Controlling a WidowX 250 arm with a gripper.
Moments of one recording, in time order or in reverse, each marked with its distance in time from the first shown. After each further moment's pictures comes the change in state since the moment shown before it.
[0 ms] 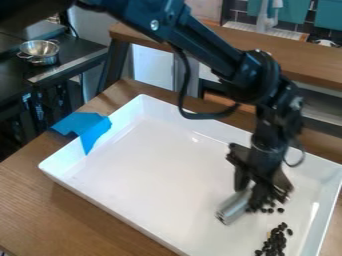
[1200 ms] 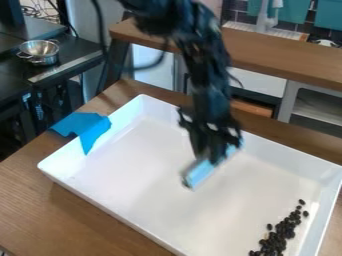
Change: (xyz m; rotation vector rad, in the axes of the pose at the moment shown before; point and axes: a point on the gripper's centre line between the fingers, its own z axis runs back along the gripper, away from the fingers) arm -0.026 0.094 0.063 -0.164 -0.013 0.235
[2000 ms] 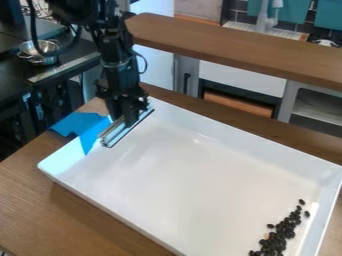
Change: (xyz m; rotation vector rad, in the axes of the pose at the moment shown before) arm -0.012 0.154 0.004 0.141 -0.048 0.147
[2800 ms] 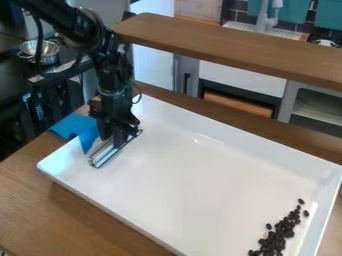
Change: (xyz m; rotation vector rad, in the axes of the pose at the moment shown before) arm -0.017 0.024 -0.036 0.164 0.054 -0.018
